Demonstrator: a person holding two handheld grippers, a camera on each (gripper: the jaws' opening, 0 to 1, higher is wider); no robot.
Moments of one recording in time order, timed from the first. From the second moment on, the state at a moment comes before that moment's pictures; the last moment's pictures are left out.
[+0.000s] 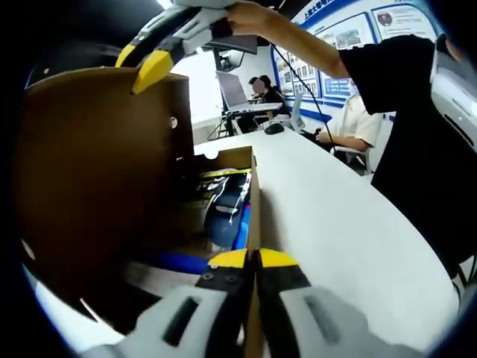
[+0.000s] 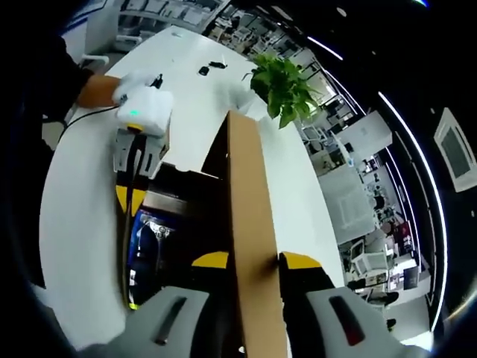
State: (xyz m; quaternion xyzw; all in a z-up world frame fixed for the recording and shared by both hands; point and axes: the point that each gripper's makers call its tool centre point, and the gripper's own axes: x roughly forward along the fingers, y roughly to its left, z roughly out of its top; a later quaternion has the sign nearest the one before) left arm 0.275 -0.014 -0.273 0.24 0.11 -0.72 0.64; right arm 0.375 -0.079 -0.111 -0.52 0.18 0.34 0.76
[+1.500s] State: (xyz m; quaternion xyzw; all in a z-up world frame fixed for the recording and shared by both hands) left arm 0.275 -0.012 -0.275 0.23 0.11 -0.73 0.64; right arm 0.413 -0.086 -0.108 -0.58 0.16 0.27 0.76
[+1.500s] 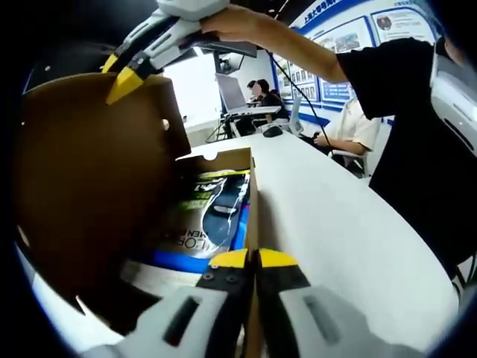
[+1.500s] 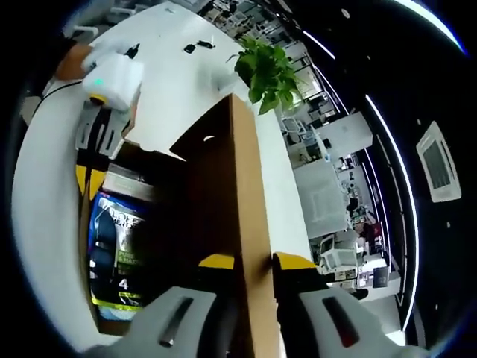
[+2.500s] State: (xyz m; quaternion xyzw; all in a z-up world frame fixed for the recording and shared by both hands) left arm 0.275 -0.010 -0.279 0.24 0.11 -0.72 0.64; right arm 0.428 -0.088 -0.106 -0.62 0.12 0.22 0.75
